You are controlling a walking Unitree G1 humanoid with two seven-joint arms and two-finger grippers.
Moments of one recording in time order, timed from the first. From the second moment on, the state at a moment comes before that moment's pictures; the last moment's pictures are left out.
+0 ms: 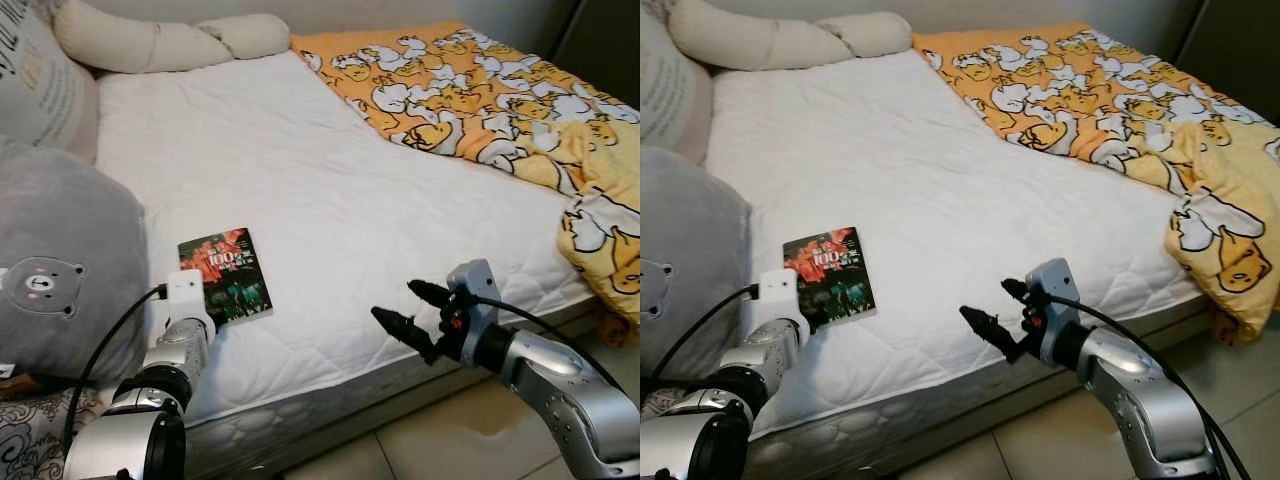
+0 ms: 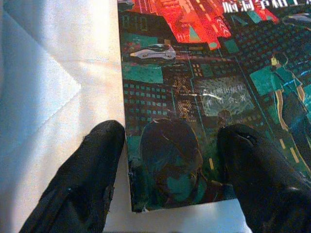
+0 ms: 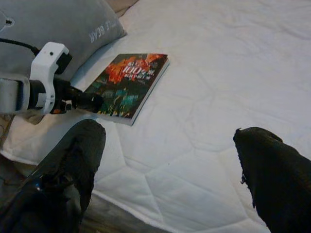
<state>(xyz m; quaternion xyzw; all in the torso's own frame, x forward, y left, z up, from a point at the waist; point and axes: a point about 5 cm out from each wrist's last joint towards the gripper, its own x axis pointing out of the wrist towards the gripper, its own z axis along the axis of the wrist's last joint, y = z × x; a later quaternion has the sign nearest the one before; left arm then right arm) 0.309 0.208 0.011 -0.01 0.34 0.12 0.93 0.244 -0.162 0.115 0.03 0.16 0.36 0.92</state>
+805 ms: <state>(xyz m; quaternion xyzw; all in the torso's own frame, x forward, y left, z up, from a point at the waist) 0.312 0.217 0.041 0.16 0.22 0.00 0.96 0.248 -0.155 0.113 0.04 0.13 0.34 0.93</state>
